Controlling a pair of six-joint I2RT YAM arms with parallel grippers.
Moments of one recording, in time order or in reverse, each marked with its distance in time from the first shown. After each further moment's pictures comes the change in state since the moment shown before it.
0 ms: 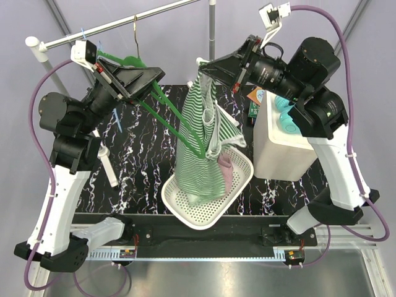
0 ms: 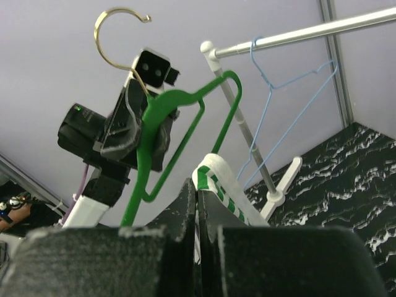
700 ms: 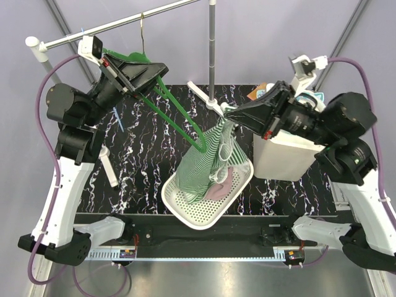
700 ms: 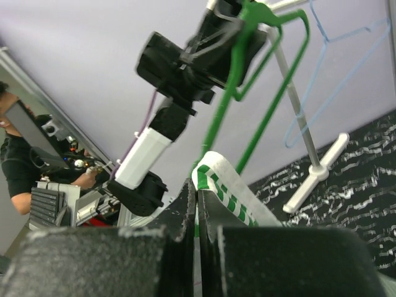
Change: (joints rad) left arm 0.024 0.050 0.017 0.001 0.026 0.000; right arm 0.013 -0.461 -0.623 0.201 -0.094 0.103
